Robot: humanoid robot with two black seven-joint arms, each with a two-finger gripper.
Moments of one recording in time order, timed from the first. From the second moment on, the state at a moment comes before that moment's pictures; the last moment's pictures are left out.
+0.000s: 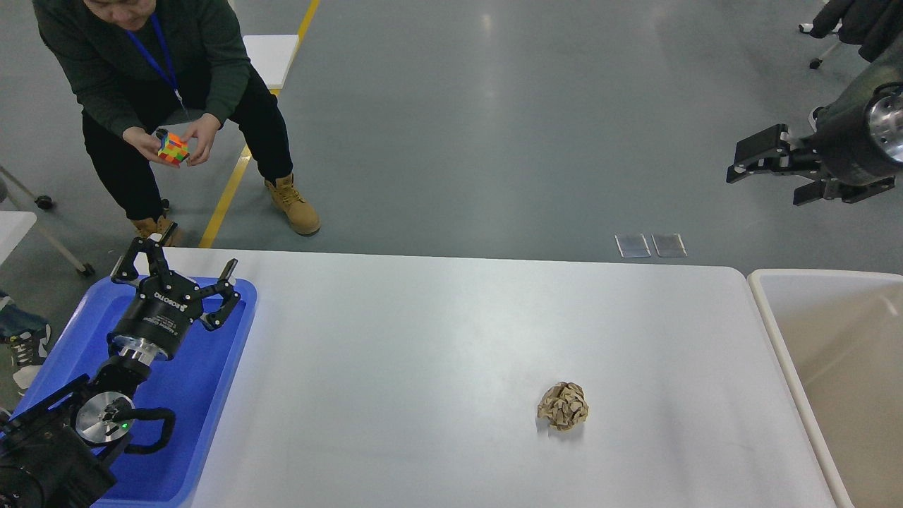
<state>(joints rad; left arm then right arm) -0.51 0.40 -0.77 -0.44 -0.04 -0.79 -0.51 1.94 -0.58 -1.16 0.89 -0.31 0.63 0.22</state>
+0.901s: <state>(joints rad) -0.51 0.40 -0.77 -0.44 -0.04 -0.79 -0.51 2.14 -0.50 -1.30 1.40 -0.31 0.64 0.22</state>
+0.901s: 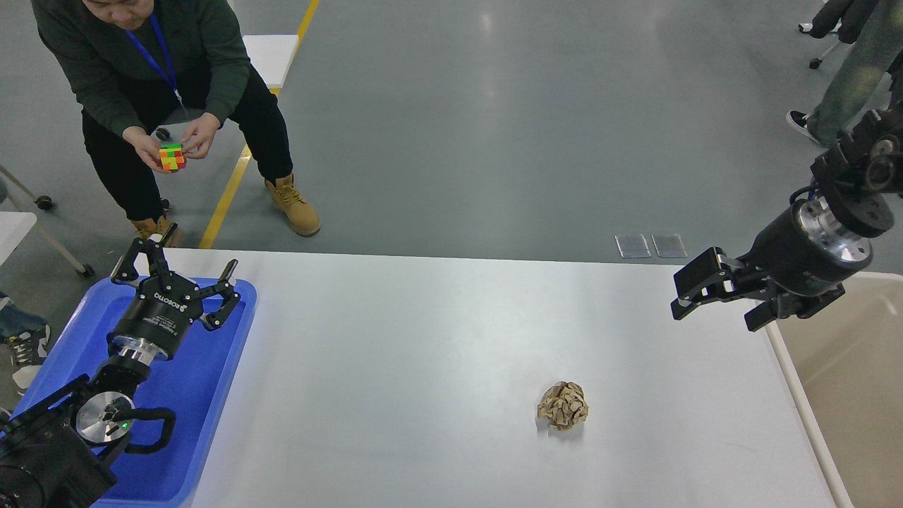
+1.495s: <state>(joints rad) -0.51 0.40 -0.77 -0.44 -0.04 -0.79 -0.51 2.14 -0.47 -1.31 1.43 -0.30 0.58 0.18</state>
